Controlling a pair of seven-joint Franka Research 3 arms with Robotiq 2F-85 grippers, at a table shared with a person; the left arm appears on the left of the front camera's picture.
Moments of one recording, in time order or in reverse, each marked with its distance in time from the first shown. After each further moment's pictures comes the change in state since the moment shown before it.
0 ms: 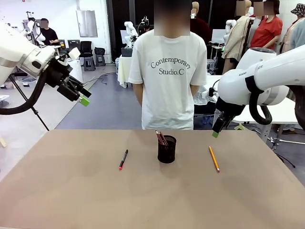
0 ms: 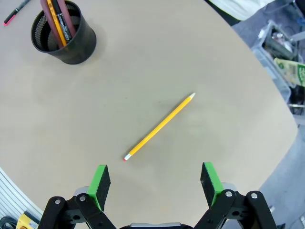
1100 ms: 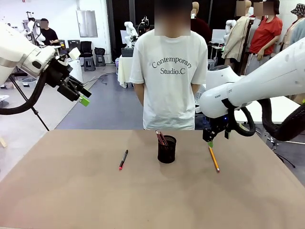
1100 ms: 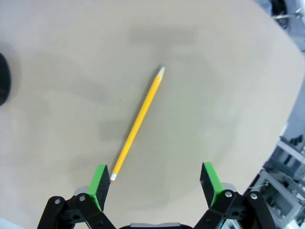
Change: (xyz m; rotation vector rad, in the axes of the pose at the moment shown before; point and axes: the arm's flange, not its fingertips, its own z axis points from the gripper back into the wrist) left arm 0.000 0.000 0.000 0.001 0.000 -0.001; right arm 0.044 -0.010 -0.095 -0.150 0.332 -0.358
